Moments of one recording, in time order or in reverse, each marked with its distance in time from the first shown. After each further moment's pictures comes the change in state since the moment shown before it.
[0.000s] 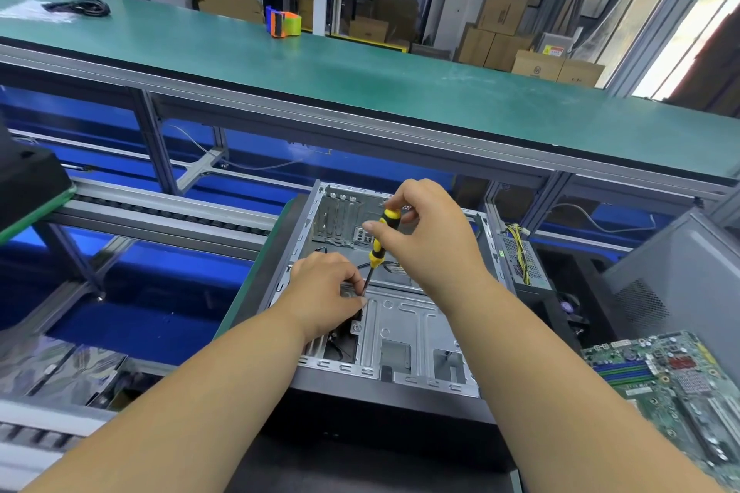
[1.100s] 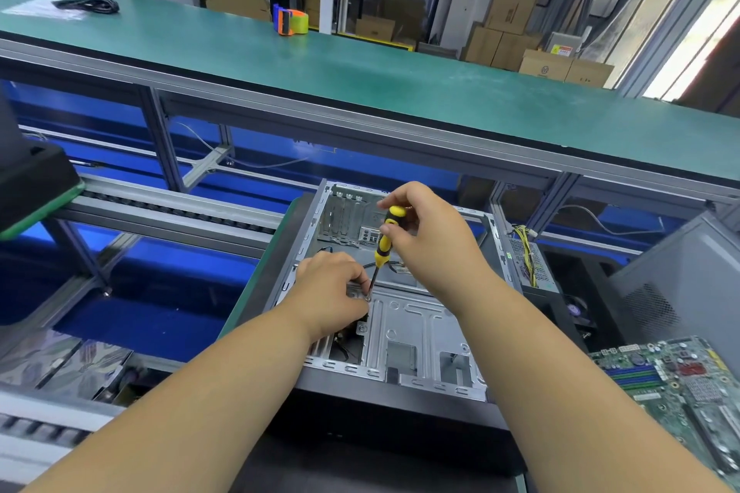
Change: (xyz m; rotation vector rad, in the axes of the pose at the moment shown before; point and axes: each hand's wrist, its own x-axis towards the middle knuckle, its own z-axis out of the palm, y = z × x) left_hand 0.004 -0.003 0.001 0.003 -0.052 0.006; right_hand 0.001 0.000 0.001 0.116 -0.147 0.090
